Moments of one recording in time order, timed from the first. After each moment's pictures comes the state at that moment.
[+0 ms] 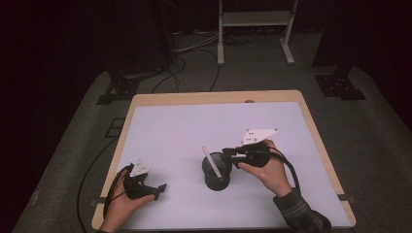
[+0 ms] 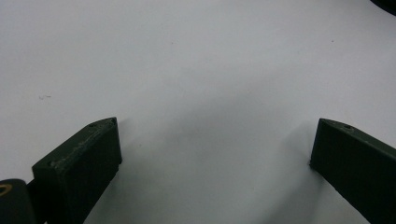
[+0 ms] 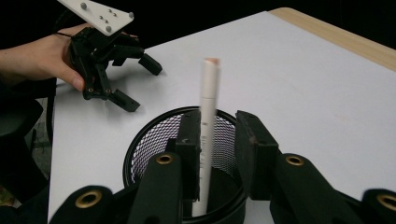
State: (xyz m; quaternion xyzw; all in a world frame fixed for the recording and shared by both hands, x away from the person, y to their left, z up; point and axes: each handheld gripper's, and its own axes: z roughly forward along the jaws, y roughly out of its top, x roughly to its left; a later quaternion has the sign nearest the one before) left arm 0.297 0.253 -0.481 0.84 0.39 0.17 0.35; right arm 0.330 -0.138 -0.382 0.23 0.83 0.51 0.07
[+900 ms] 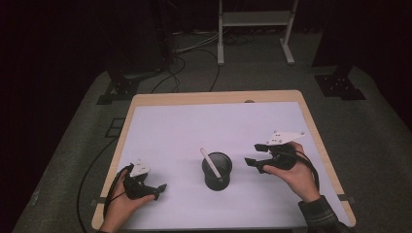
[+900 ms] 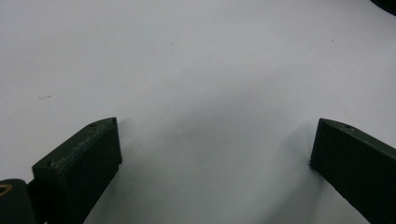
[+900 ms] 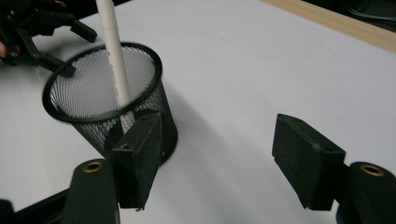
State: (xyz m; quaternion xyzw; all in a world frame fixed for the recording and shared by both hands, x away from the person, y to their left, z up) left arm 0.297 0.253 -0.481 0.83 0.39 0.17 0.35; right arm 0.326 -0.206 -0.397 0.31 0.83 0.45 0.12
